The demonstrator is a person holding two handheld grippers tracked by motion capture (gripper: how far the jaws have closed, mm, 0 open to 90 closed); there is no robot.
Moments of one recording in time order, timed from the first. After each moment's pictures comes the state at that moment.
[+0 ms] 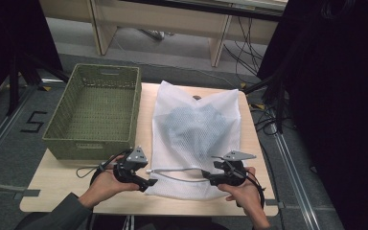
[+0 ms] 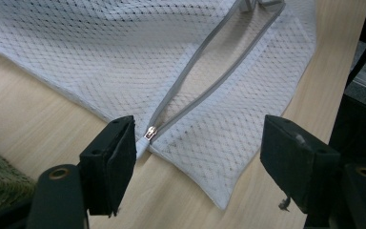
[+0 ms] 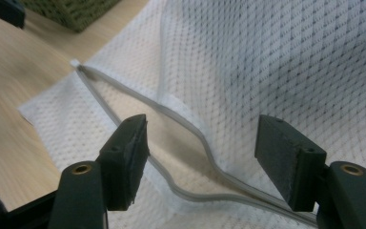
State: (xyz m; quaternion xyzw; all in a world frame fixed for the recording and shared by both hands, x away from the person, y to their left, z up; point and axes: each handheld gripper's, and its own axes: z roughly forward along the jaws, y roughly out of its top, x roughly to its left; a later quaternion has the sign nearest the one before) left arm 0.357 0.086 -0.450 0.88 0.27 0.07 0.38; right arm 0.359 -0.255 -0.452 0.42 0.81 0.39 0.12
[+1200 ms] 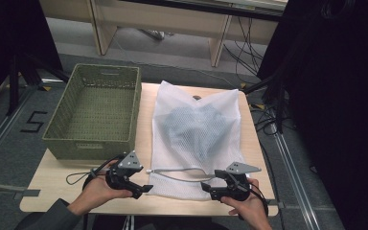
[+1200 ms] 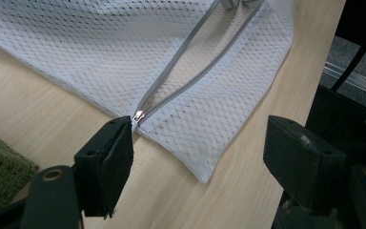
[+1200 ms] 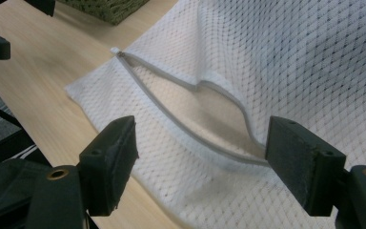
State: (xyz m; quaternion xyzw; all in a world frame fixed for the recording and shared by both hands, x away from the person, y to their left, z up) left arm 0.338 0.100 -0.447 0.88 0.26 0.07 0.39; right arm 0.321 -0.255 -0.452 0.40 0.81 0.41 0.11
